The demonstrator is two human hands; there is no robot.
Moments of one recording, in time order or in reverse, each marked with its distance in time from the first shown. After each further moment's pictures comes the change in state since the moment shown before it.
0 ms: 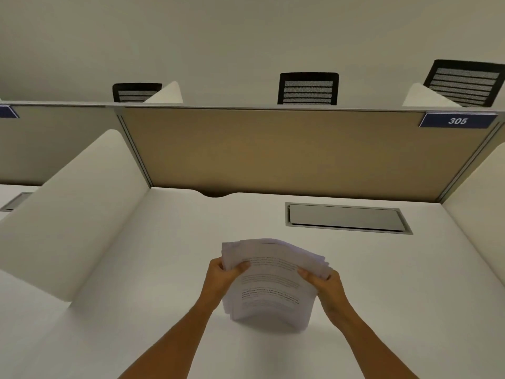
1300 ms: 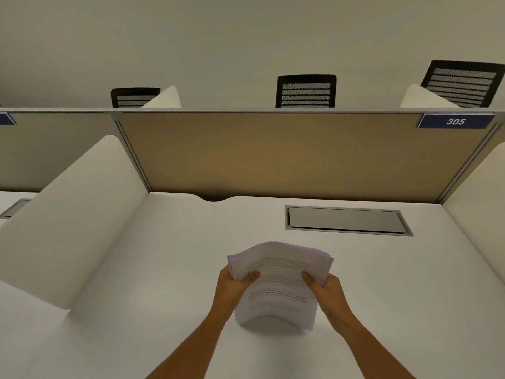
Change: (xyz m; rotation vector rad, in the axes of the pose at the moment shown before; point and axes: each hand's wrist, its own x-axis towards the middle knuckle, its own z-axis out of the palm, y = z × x) left_hand -0.006 -0.003 0.027 -0.034 0.017 0.037; right_hand 0.008 0.010 -0.002 -0.146 0.121 0.032
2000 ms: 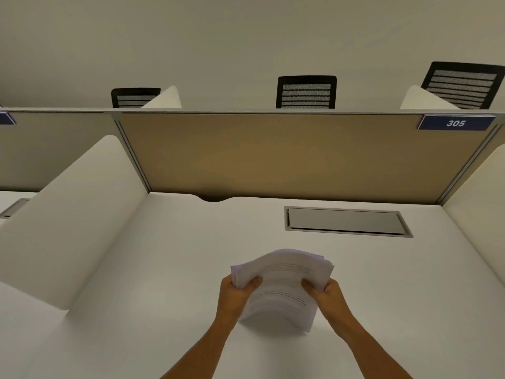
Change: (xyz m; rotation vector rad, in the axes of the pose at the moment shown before) left_hand -0.011 -0.010 0.012 -0.006 0.081 -0.063; right_hand -0.001 0.006 -0.007 -0.030 -0.052 0.031
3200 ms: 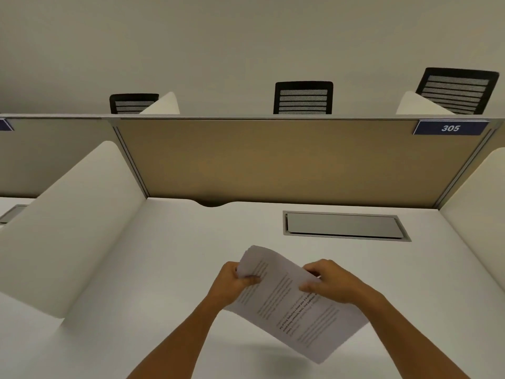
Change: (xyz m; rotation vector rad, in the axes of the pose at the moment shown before) left_hand 0.028 0.044 -0.016 0.384 -0.305 0.088; right_hand 0.017 -0.080 -0.026 -0.851 -0.454 -0.182
